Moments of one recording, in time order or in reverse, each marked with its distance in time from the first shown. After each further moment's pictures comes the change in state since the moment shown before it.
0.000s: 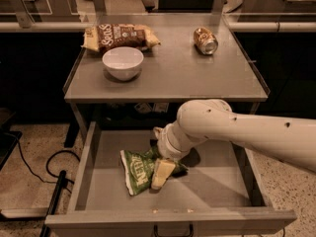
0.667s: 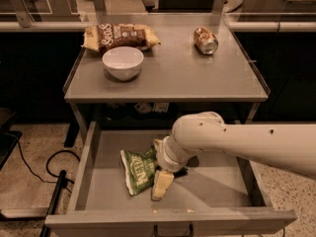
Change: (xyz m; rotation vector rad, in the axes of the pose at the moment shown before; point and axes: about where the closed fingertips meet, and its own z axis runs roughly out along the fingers) arm 0.021 0.022 0.036 -0.041 0.039 0.004
